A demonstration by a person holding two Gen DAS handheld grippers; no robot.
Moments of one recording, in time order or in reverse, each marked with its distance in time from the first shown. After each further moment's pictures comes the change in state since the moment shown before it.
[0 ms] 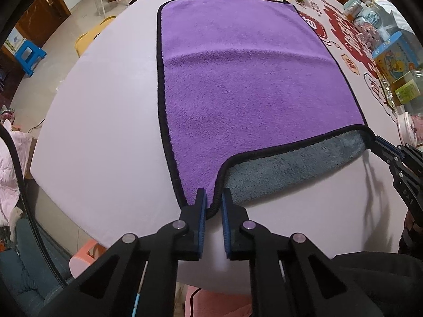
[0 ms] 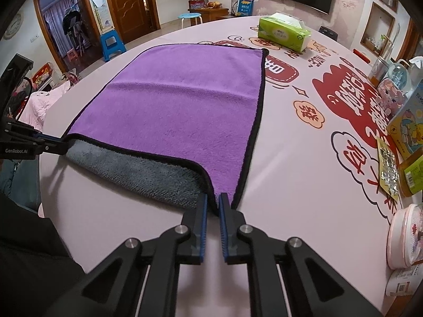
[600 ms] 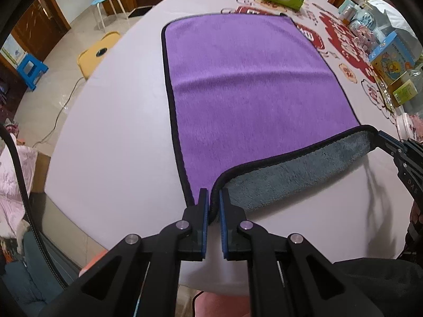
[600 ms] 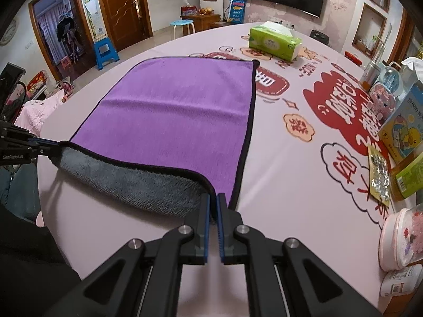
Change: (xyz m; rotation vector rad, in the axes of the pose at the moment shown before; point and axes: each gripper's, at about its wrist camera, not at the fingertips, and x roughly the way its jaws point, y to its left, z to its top) left arm -0.022 0.006 0.018 0.044 -0.062 0.027; right arm -0.009 -0.005 0.018 0.031 -0.041 -0.034
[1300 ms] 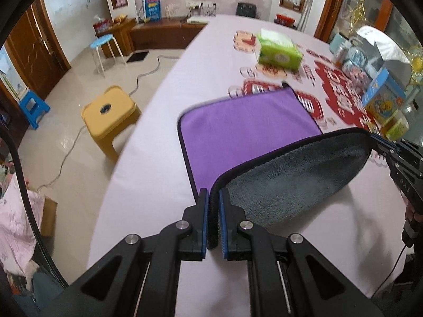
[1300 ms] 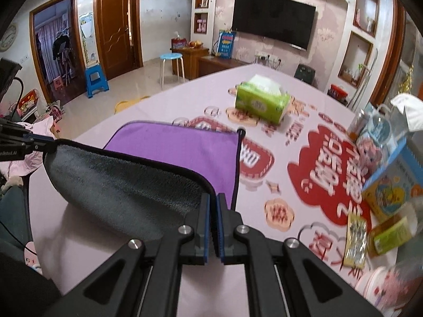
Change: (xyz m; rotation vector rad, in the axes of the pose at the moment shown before) left arm -0.061 0.033 0.106 0.066 -0.232 0.005; right arm -0.015 -0.004 0.100 -0.006 -0.194 -0.090
